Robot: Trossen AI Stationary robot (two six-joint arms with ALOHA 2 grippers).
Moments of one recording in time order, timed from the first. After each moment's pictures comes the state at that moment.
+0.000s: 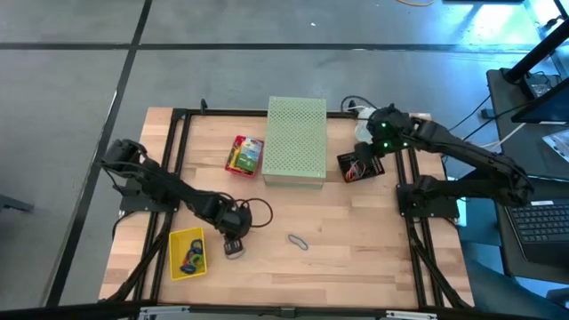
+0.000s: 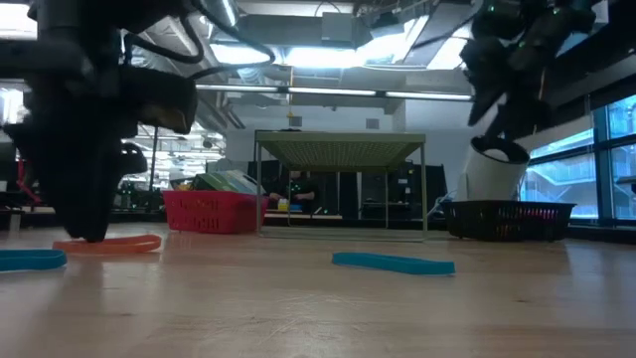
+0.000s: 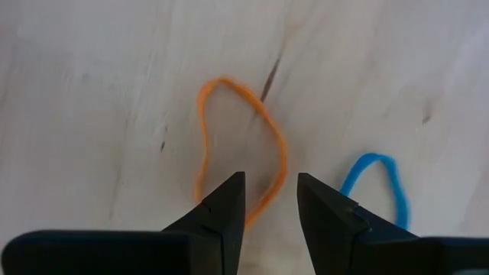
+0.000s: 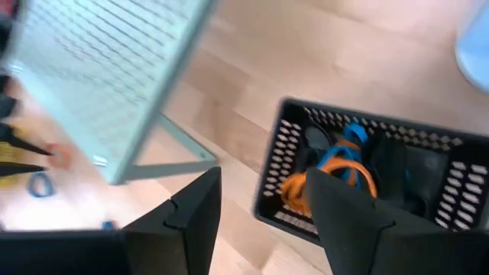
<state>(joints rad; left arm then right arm) -0.45 1.58 0.83 -0.47 0.04 -0.71 -0.57 0.99 0.85 -0.85 -0.20 0.59</state>
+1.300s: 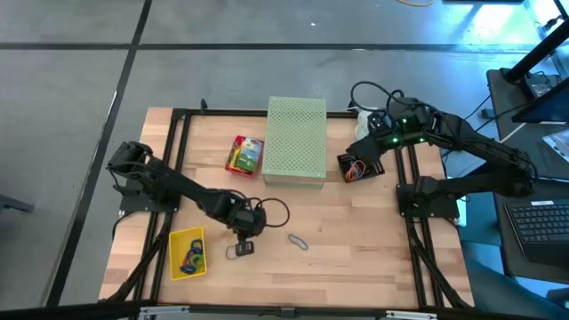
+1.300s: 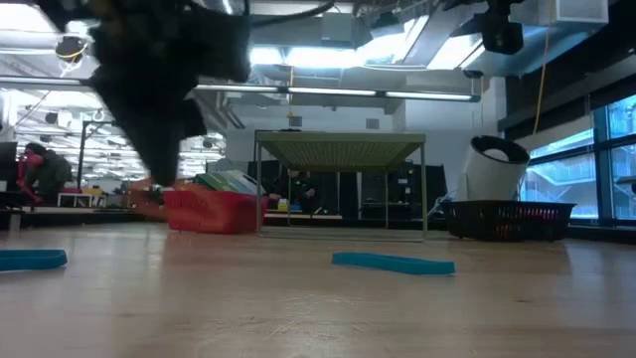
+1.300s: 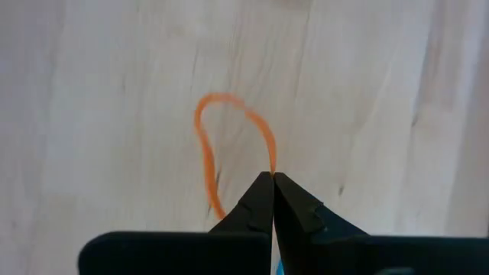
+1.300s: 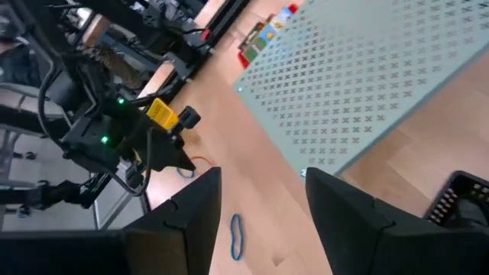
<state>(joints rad) -0.41 1.65 1.06 -0.56 0.03 -0.54 -0.32 0.99 1.18 -0.83 -0.26 0.66</state>
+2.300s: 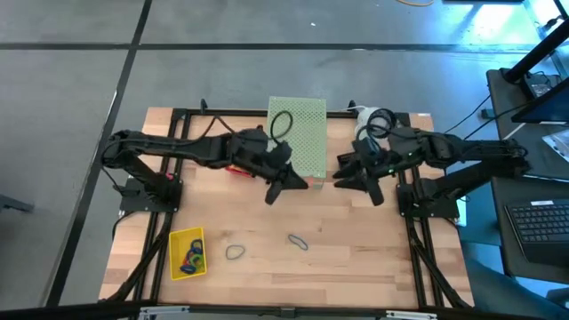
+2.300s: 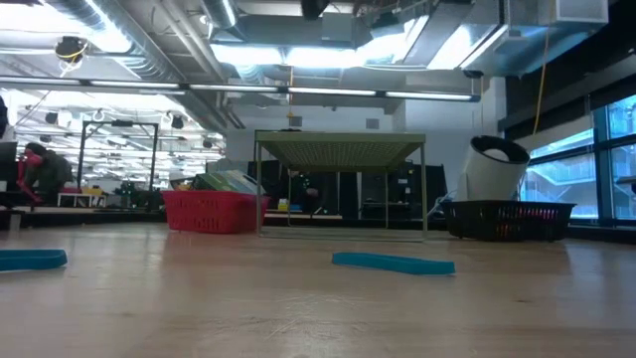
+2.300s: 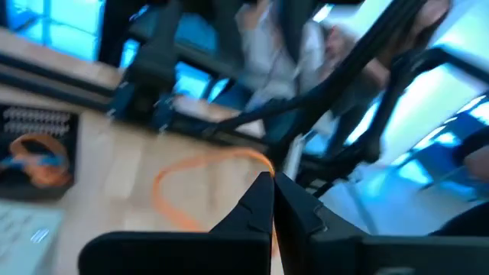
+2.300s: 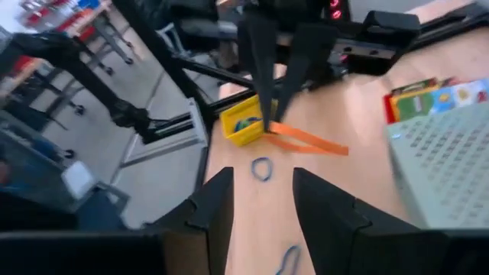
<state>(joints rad) -0.05 1.52 1.36 -0.07 0.31 -0.41 0.11 1.05 1.18 -0.49 -0.14 0.44</state>
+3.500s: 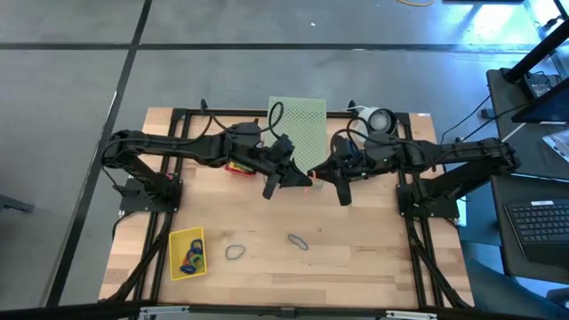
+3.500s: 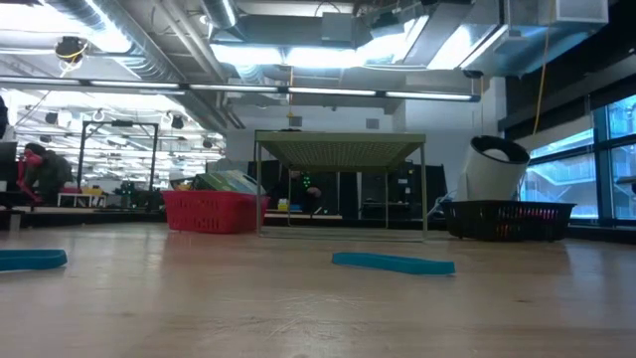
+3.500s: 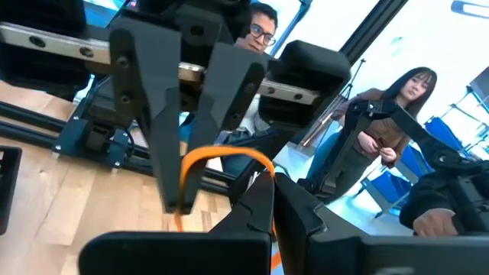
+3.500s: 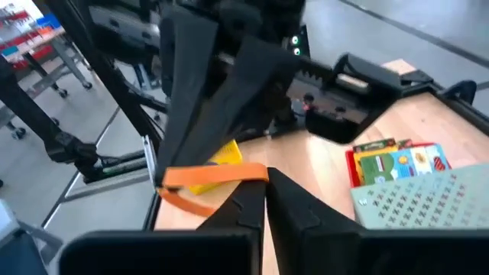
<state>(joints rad) -0.04 1.52 1.36 0.12 0.38 -0.54 0.13 1.22 1.18 -0.24 0.04 0.34</state>
